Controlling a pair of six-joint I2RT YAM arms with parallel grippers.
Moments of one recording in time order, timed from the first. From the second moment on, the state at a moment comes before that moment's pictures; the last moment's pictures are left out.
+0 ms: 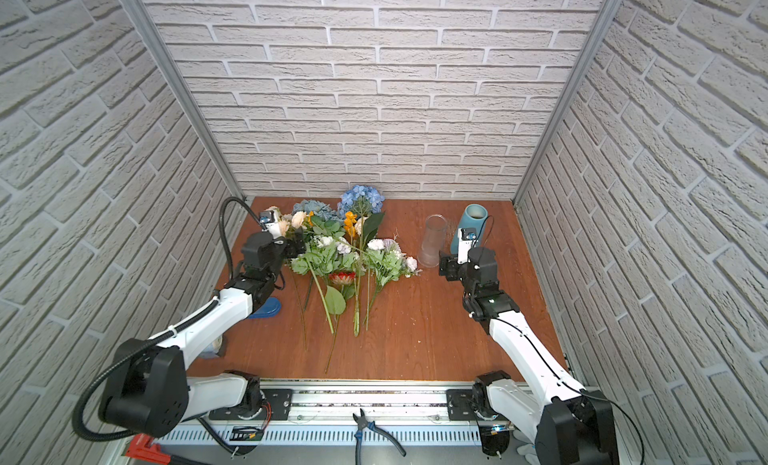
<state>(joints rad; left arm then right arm) -0.30 1.29 0.73 0.28 -0.27 -0.15 0.16 1.04 0.69 -0.09 0.08 0.14</state>
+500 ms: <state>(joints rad) -0.53 1.43 0.75 0.25 -0.16 -0.30 0.19 1.42 1.23 -0.37 0.01 0.27</state>
